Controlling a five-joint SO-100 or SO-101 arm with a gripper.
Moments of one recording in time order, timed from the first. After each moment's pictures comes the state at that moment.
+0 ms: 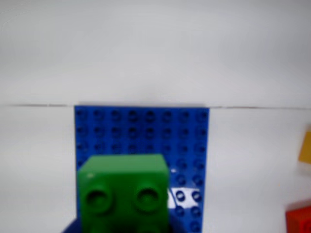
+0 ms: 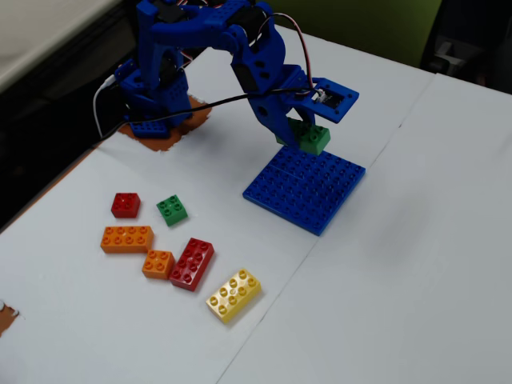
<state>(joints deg) -0.3 72.2 52.2 81.7 -91.6</state>
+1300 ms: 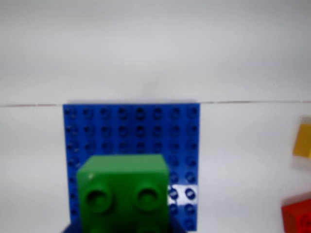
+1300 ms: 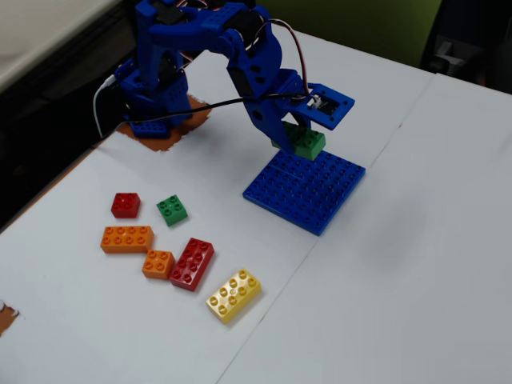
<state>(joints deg) 1.4 72.1 52.2 81.3 -90.6</state>
